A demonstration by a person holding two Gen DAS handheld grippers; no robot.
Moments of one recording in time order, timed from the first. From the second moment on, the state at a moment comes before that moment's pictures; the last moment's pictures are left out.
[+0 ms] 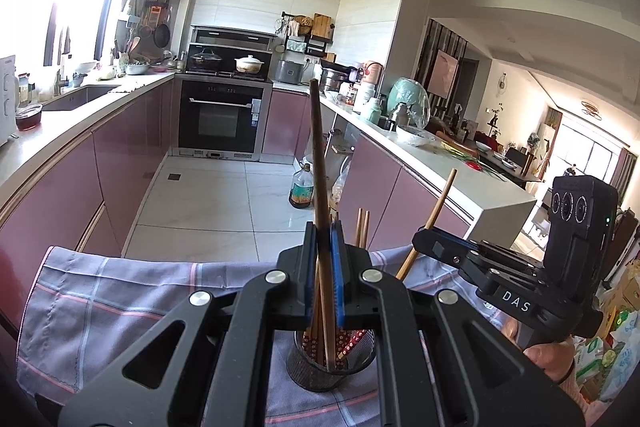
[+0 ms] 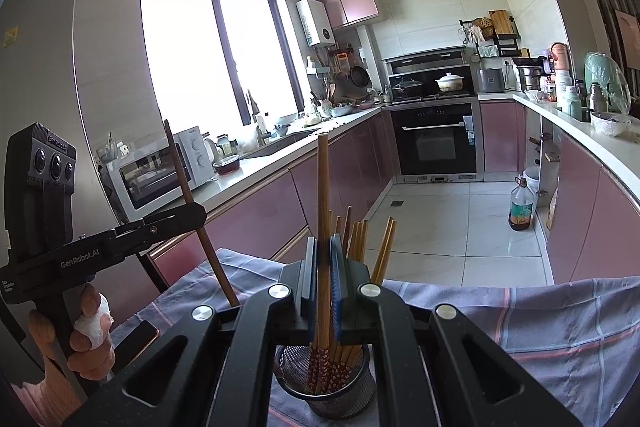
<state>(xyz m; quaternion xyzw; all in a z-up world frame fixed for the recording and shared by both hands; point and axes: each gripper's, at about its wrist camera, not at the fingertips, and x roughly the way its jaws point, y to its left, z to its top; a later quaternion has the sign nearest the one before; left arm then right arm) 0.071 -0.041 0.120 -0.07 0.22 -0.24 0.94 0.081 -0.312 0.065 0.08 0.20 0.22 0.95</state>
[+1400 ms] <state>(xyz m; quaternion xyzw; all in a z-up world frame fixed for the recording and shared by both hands) 0.104 -0.049 0.101 -0.04 0.27 -0.25 0.93 0.094 -0.313 0.054 0.07 0.23 0.23 0.94</state>
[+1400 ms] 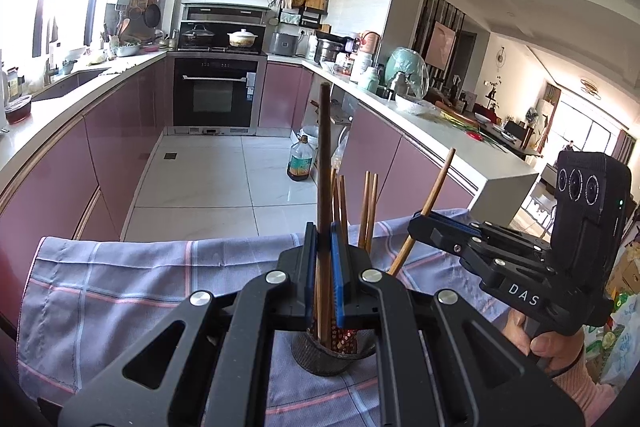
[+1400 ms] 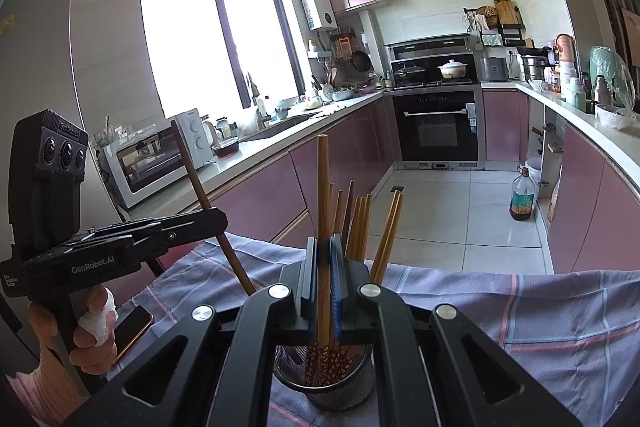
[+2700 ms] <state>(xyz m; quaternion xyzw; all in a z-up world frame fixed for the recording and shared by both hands) 0.141 -0.067 0.052 -0.02 0.34 -0.26 0.90 0.122 -0.300 0.028 0.06 0.28 0.21 0.94</state>
